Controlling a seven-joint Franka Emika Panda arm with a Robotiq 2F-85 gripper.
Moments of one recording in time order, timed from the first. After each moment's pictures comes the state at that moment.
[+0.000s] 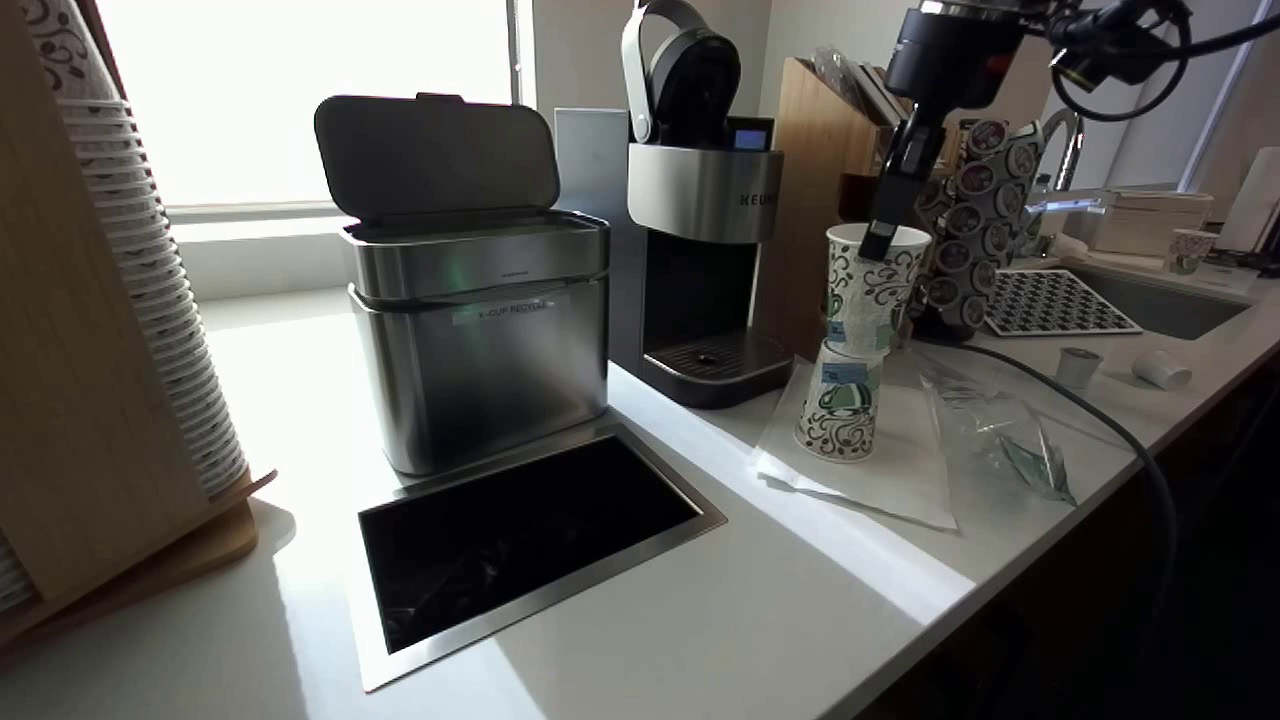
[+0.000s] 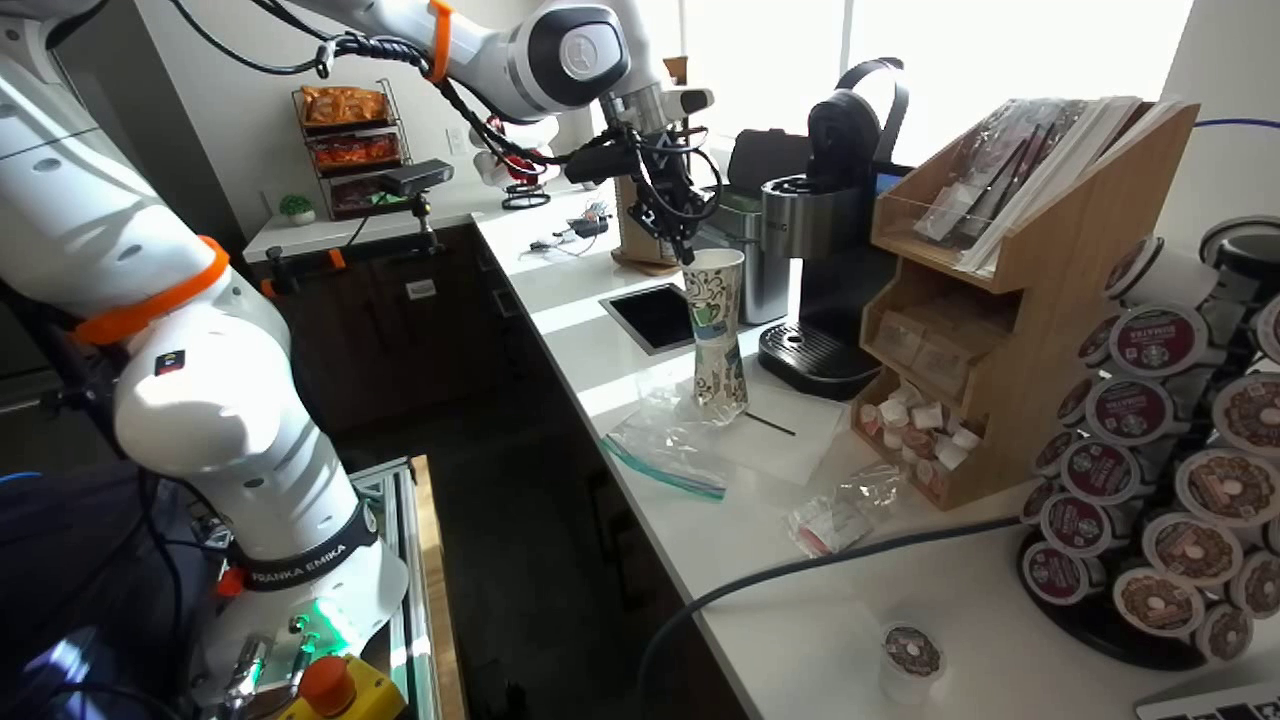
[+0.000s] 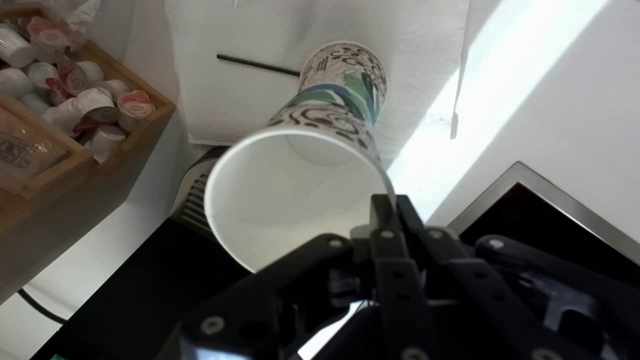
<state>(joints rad) 0.10 -0.25 0.08 -2.30 -0.16 2.27 -0.28</state>
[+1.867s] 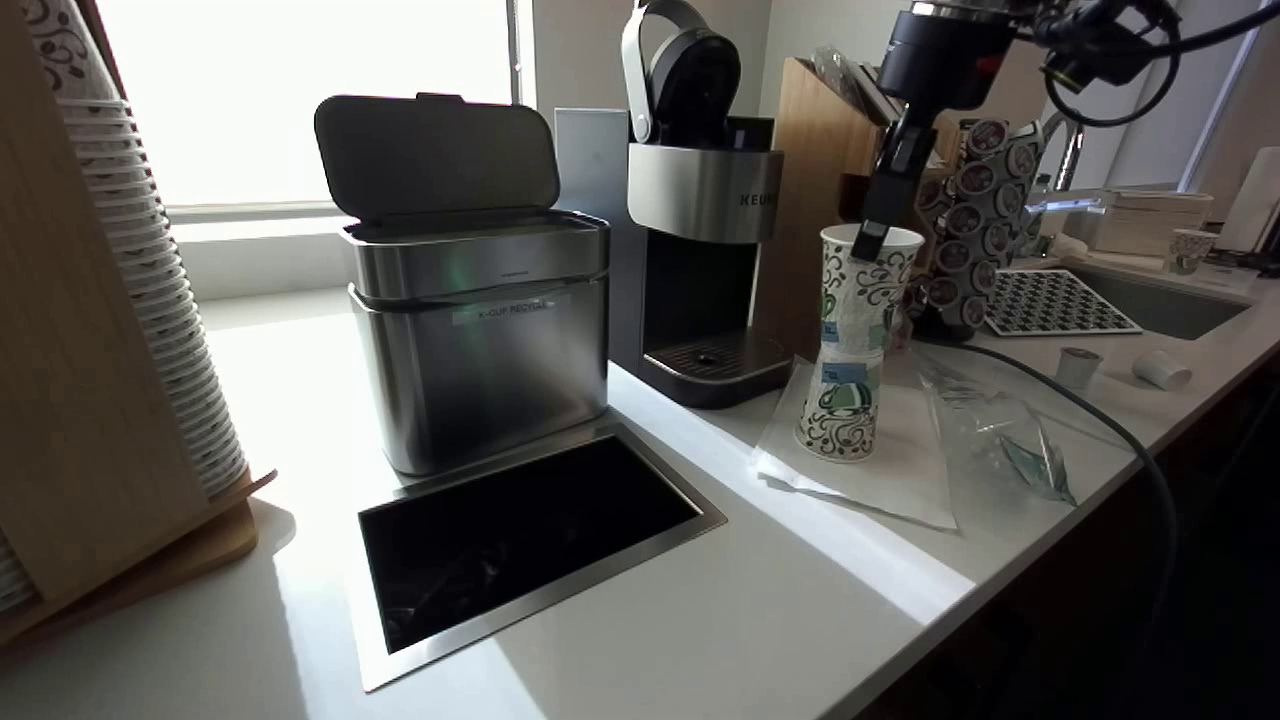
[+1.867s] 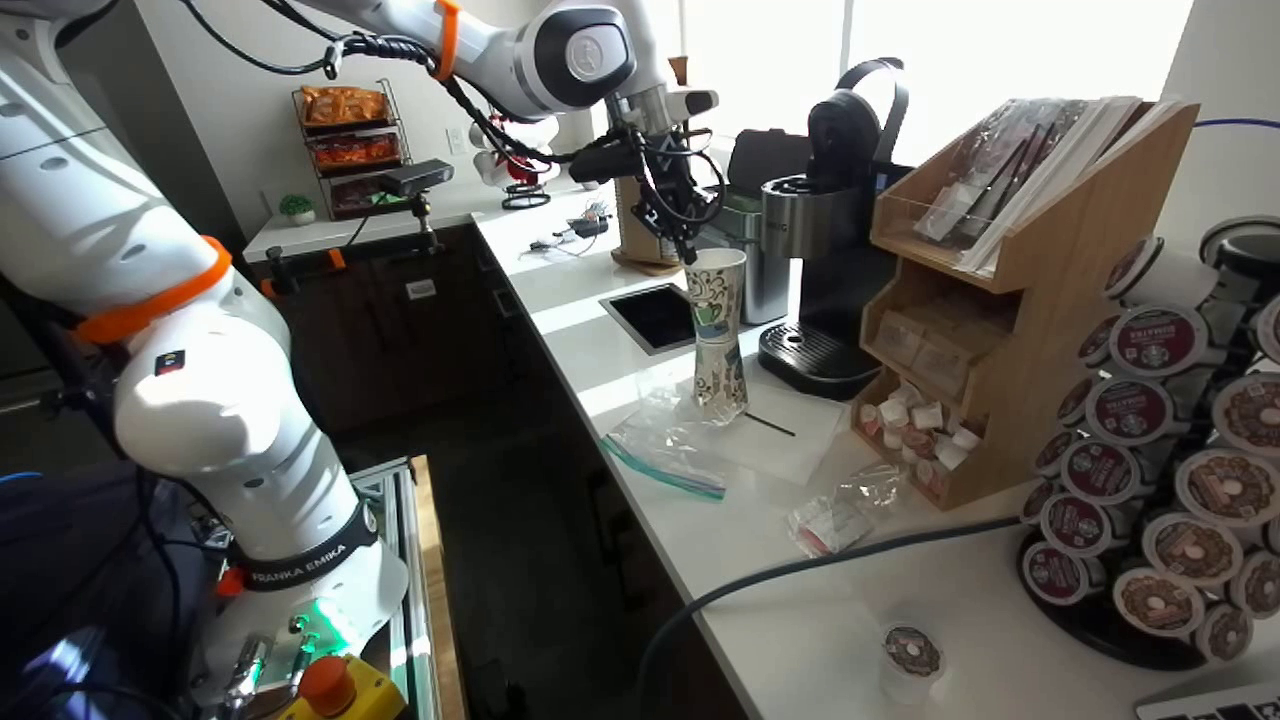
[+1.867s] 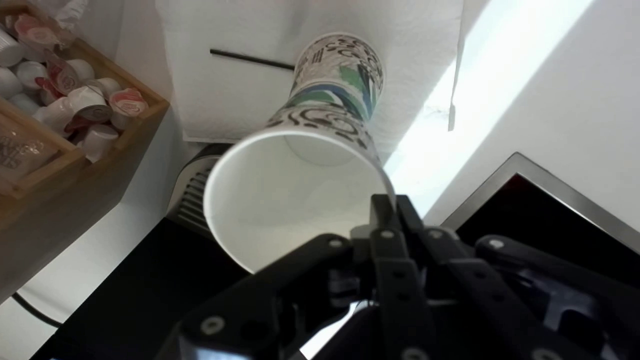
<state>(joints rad) 0.10 -0.23 0.07 -2.28 -0.14 2.27 -0.28</state>
